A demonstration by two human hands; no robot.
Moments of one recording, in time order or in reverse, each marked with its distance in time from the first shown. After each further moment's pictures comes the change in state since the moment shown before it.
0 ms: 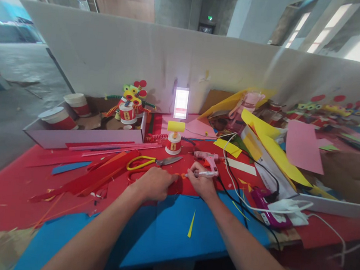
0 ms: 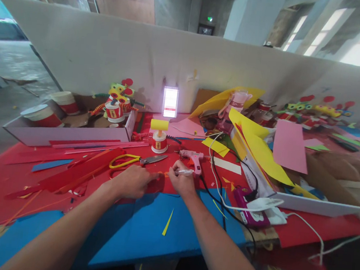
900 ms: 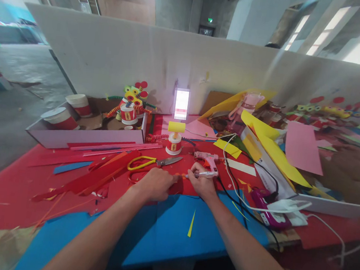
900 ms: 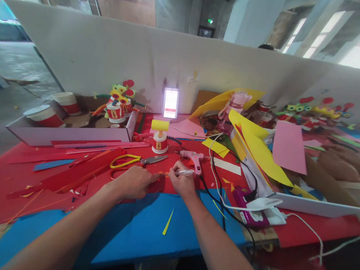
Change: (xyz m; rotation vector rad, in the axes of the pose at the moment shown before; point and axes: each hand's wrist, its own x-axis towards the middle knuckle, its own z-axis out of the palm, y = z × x) left_hand 0.001 0.002 0.006 0.014 0.016 0.004; right_hand 0.000 0.002 0.000 0.031 -0.024 -0.004
